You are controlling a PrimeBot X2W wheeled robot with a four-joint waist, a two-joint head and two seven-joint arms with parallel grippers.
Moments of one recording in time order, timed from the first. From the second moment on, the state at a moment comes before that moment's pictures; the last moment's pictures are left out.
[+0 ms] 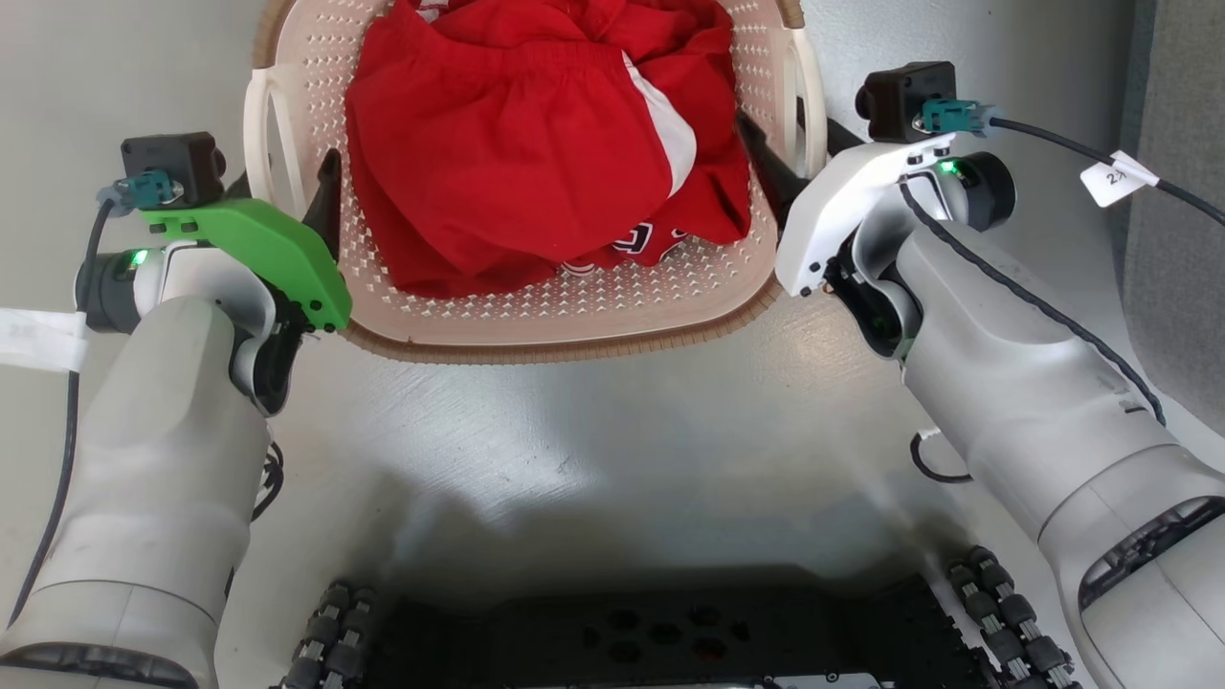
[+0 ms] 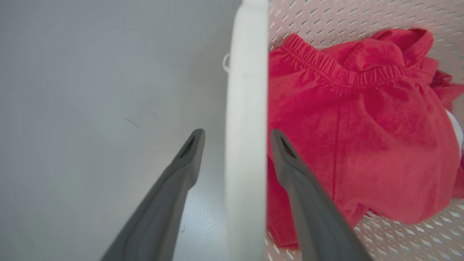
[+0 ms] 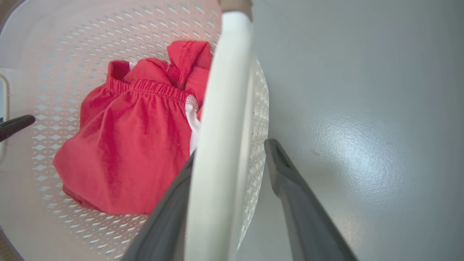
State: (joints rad) left arm -0.88 0.11 -0.39 0.95 -0.56 -0.12 -0.10; right arm -0.94 -0.07 0.75 0.96 0.68 0.06 -0.15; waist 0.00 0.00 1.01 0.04
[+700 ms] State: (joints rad) left arm -0.89 0.10 -0.47 0.98 -0.66 -0.13 -0.13; right arm -0.97 -0.06 0.81 1.00 0.75 0.02 -0.18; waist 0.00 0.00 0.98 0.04
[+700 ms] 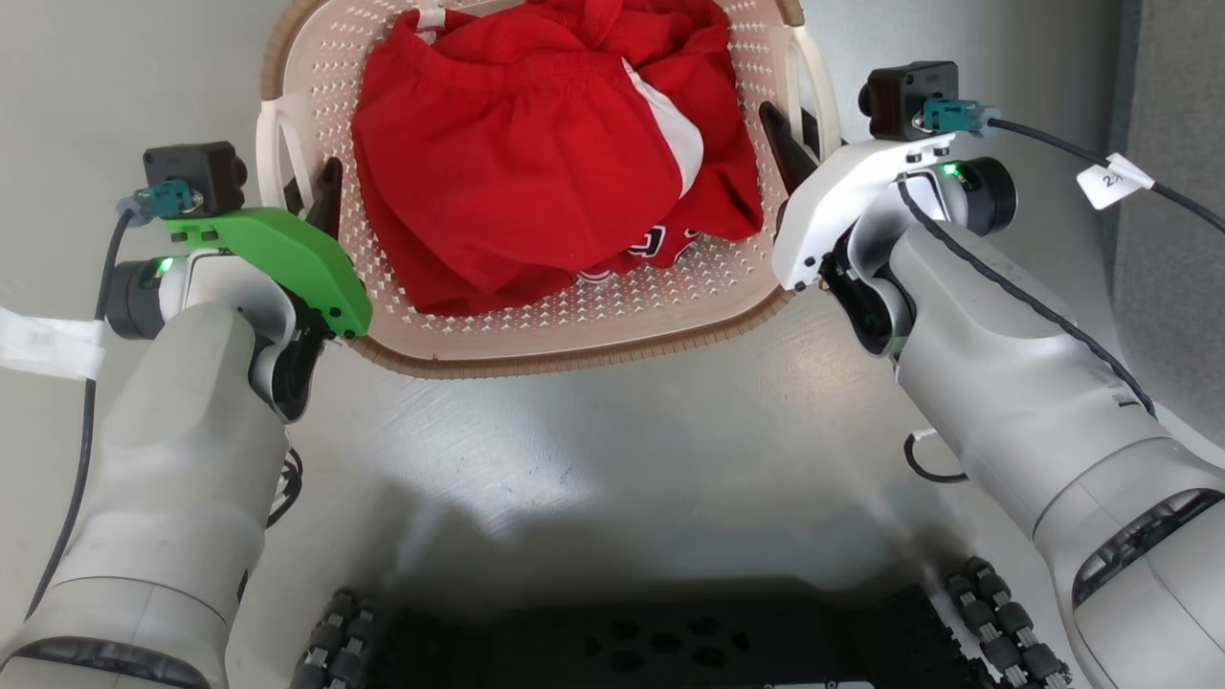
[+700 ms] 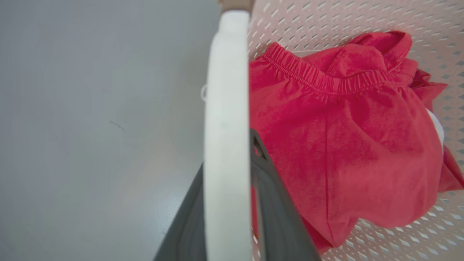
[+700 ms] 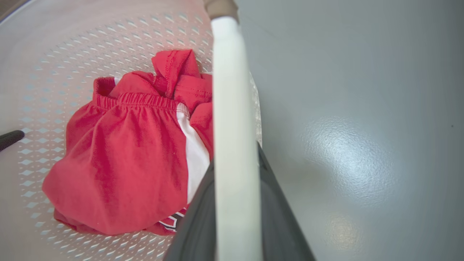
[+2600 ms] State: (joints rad) left arm -0.59 0.10 -0.64 1.09 -0.88 -0.13 0.15; right arm -0.68 -0.04 0.99 1.07 1.04 0.06 0.19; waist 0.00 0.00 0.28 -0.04
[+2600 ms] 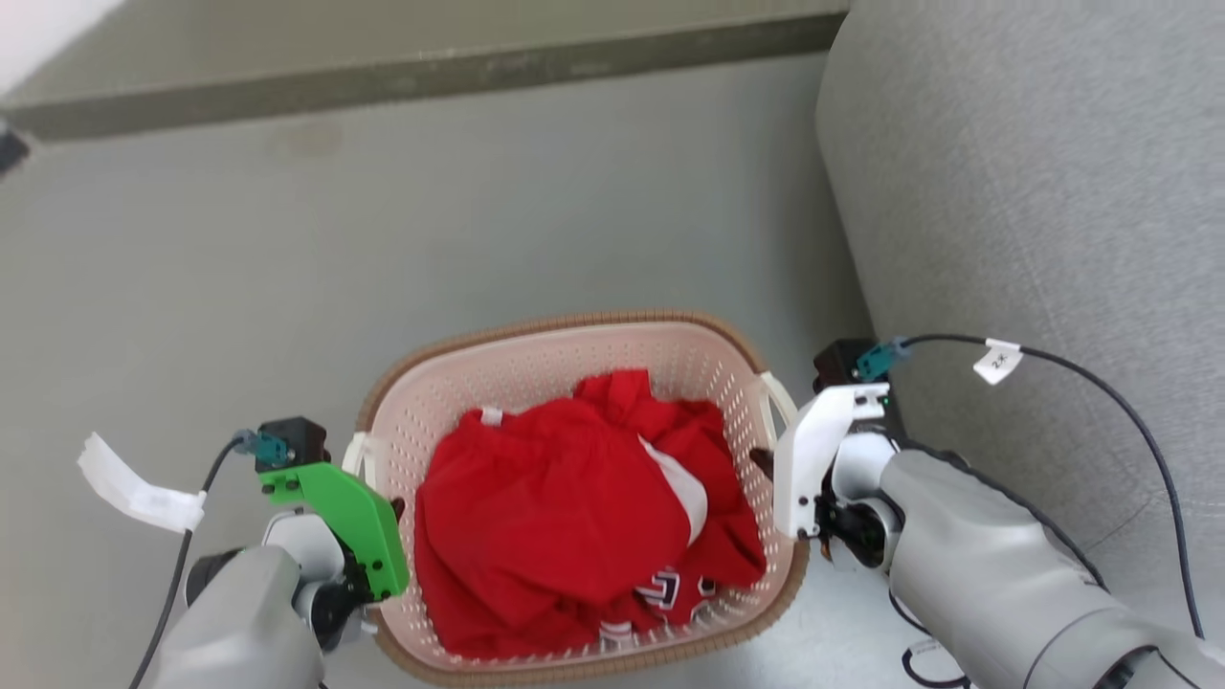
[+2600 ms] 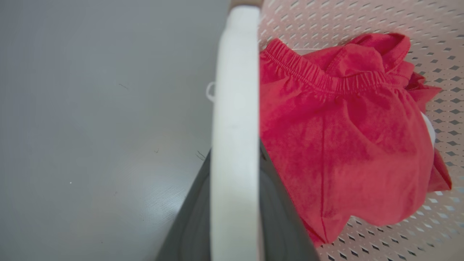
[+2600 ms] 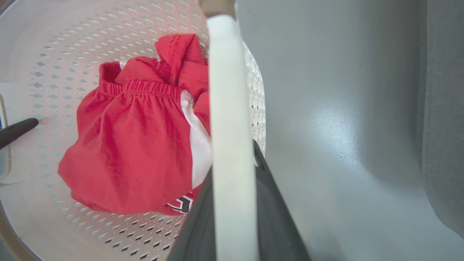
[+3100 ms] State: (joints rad) left arm -0.50 0.09 -0.66 1.09 -0.93 -0.13 0.25; right arm -0.60 -0.05 1.02 1.08 1.10 0.06 0.28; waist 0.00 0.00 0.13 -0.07
